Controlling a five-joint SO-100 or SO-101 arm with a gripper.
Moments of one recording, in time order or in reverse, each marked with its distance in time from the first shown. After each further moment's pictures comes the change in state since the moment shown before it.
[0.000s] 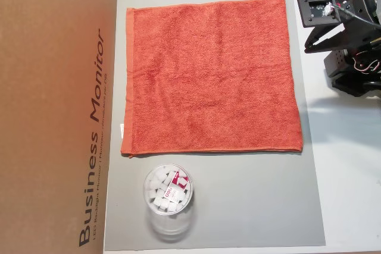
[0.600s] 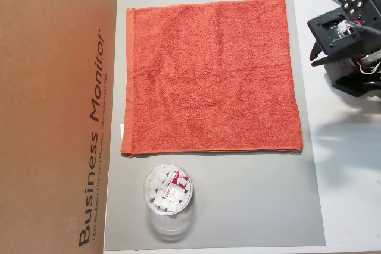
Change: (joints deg) arm -15.0 -9.9 -12.2 0.0 -7.6
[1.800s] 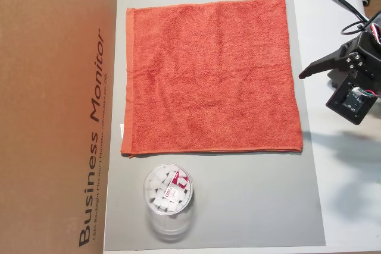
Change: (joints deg) arm -23.6 -1.6 10.8 0.2 -4.8
